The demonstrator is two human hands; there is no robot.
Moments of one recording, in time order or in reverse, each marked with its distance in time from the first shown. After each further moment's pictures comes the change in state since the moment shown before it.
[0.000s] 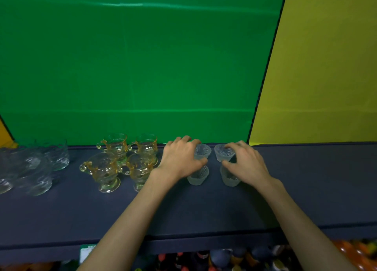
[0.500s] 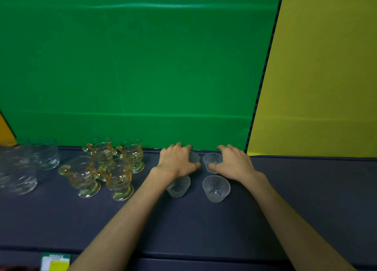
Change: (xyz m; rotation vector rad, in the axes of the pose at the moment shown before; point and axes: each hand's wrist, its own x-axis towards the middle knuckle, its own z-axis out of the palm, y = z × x) left_hand 0.065 0.026 0.042 0.065 -0.169 -0.183; right_hand 0.070 0.043 0.018 -0.038 -0.198 -0.051
